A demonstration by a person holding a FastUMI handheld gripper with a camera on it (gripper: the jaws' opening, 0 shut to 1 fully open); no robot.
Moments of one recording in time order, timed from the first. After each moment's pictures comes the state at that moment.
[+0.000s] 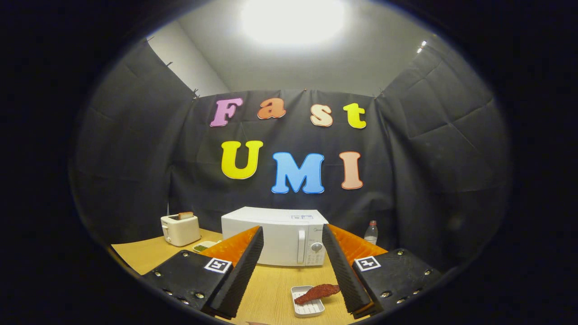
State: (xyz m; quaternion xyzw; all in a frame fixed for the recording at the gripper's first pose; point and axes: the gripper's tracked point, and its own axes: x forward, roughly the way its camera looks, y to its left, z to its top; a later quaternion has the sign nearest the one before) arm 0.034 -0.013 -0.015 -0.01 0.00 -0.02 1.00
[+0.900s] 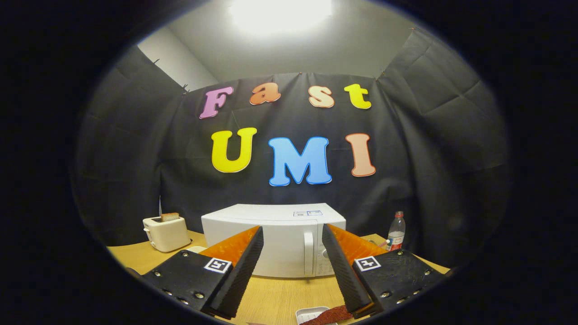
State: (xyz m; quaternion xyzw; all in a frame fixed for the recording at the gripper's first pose) arm 0.187 -0.023 -0.089 0.04 0.02 0.00 1.00
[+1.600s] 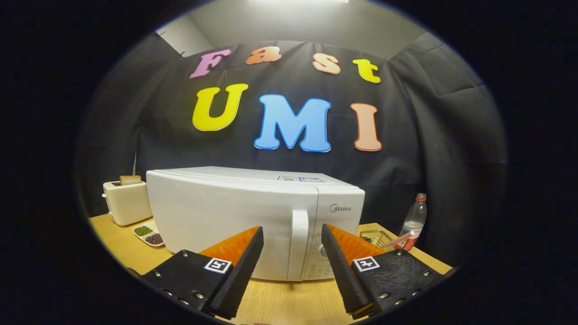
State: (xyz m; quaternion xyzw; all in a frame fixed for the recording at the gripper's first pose) arm 0.310 -0.046 -0.203 -0.02 0.10 -0.03 0.99
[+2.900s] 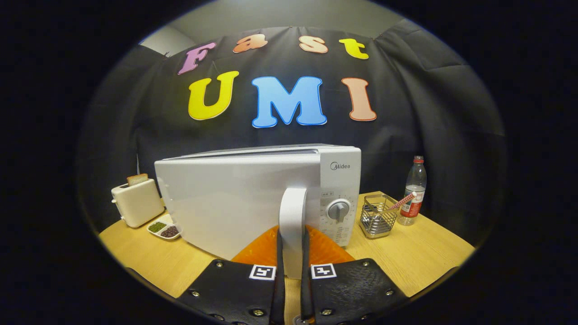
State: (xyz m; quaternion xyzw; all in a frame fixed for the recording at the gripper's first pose) arm 0.243 -0.022 -0.227 0.04 0.17 -0.02 0.98
